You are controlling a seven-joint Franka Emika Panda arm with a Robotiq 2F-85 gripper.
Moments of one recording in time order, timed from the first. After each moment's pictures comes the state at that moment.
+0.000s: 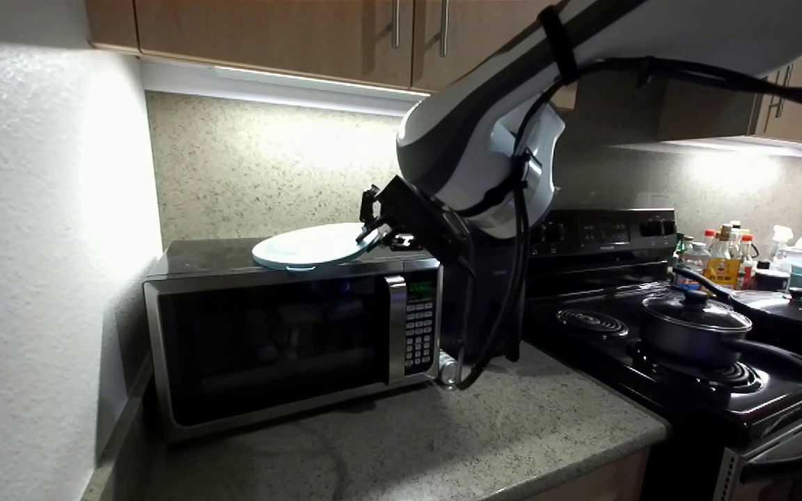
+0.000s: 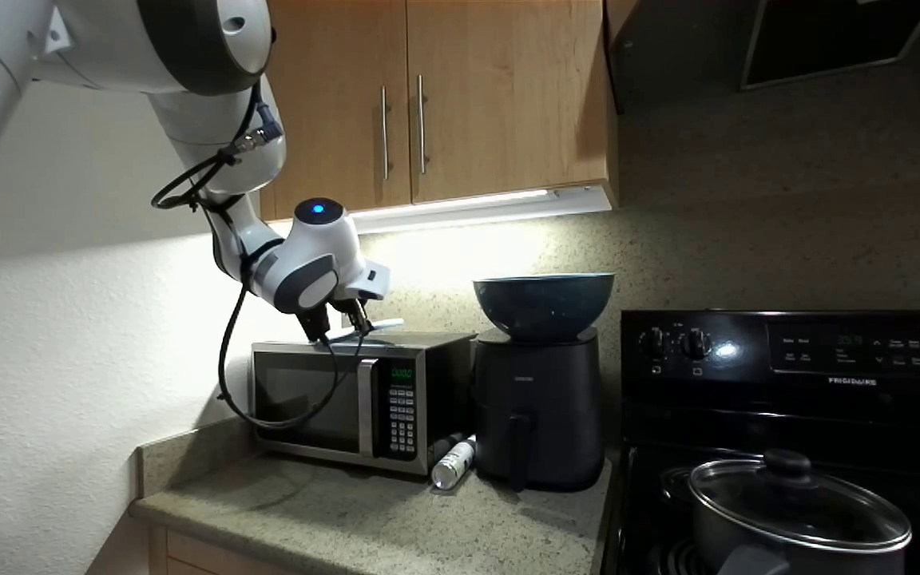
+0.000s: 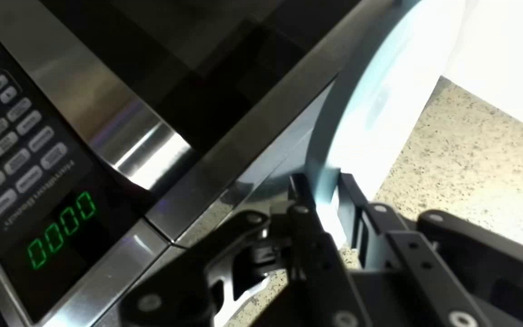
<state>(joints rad) 0.08 0.34 0.35 -1.91 0.55 3.21 0.36</state>
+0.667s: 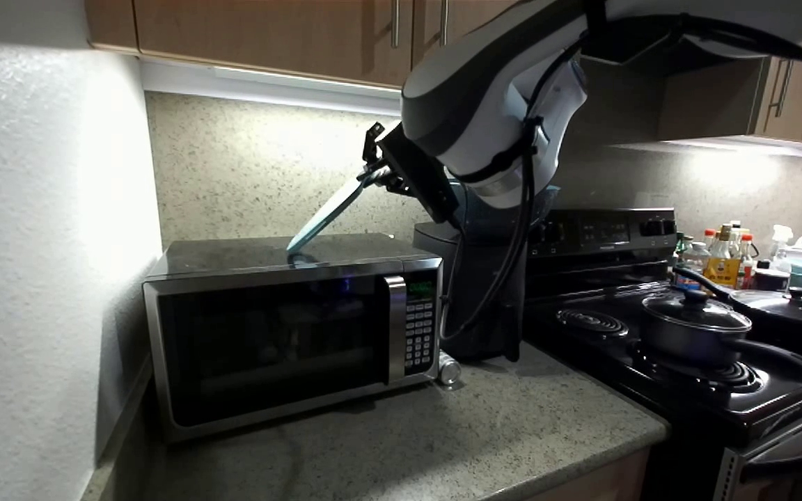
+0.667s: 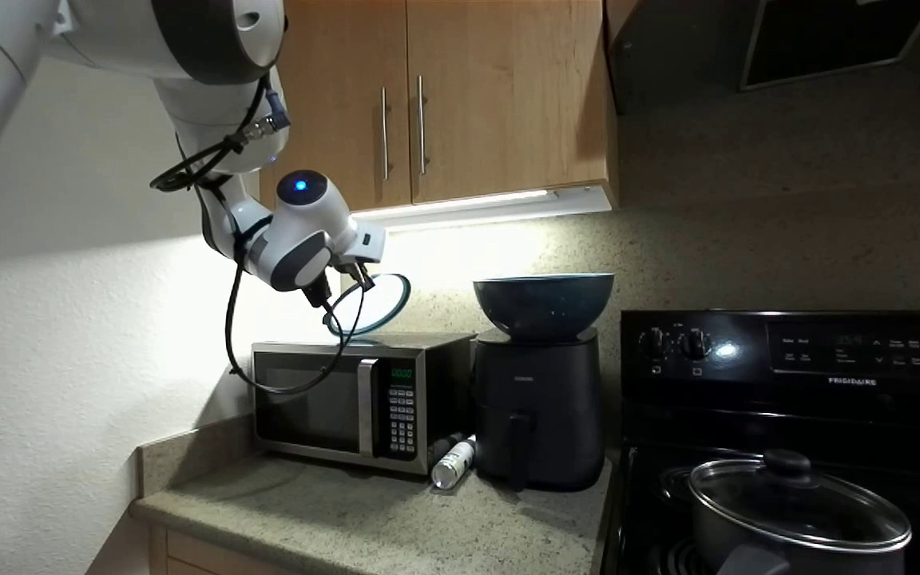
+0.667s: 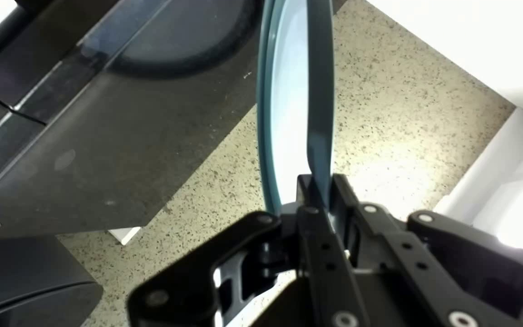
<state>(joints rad) -0.16 0.32 0.64 -1.90 0.46 3.43 0.35</state>
